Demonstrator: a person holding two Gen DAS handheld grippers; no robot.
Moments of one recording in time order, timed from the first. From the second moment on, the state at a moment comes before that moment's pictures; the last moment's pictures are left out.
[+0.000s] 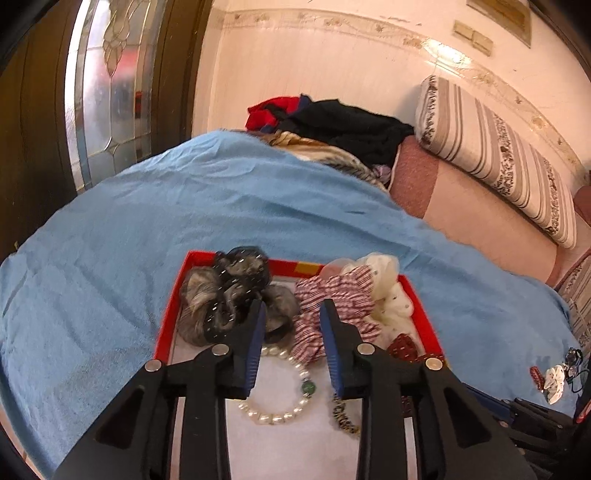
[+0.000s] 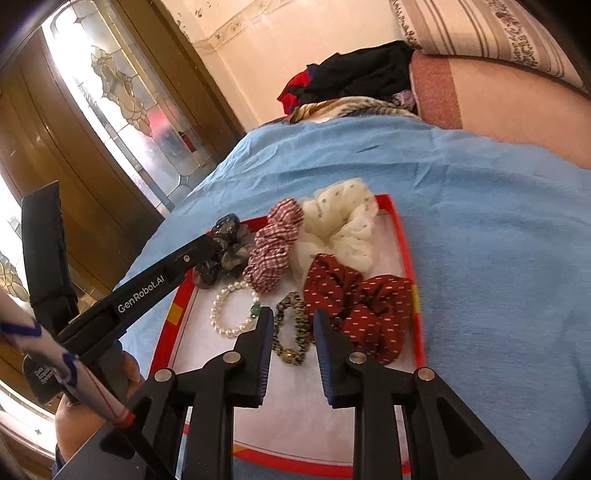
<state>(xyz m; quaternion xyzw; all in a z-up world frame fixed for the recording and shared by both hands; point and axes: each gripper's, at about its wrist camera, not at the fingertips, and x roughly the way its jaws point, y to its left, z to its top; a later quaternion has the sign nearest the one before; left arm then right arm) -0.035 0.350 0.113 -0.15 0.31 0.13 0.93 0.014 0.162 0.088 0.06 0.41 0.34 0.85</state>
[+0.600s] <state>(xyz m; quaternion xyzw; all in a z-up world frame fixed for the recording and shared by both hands) -0.037 0.247 0.137 -0.07 0.24 0.06 0.97 -0.031 0.076 0.126 -0.10 0.30 0.18 0.93</state>
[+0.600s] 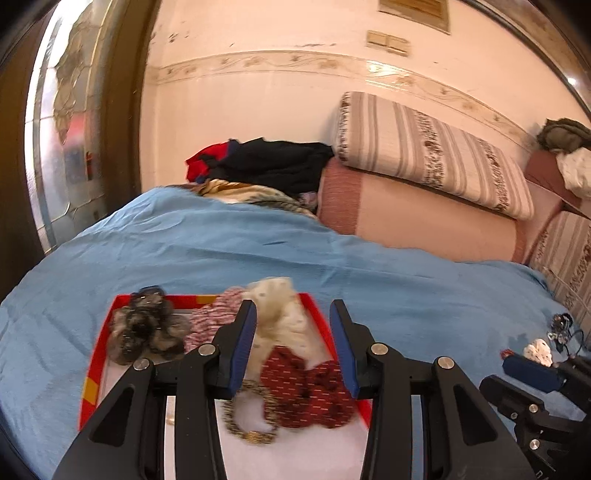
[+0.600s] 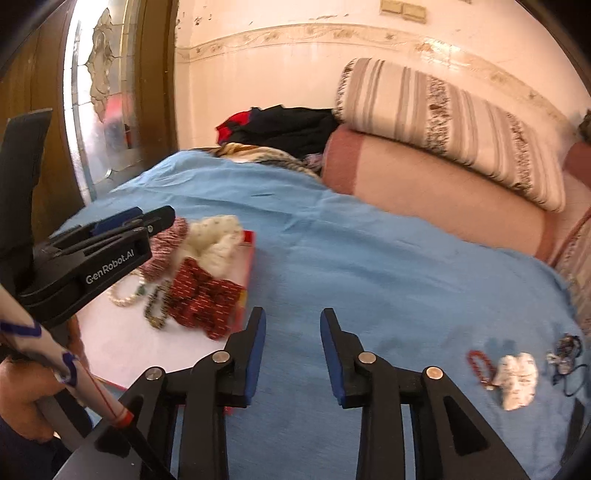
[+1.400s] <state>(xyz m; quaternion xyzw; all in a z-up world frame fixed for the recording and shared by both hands) -0.080 0.101 0.123 0.04 0.23 -0.01 0.97 -0.078 -0.038 0.148 -0.20 0.17 0.01 0.97</state>
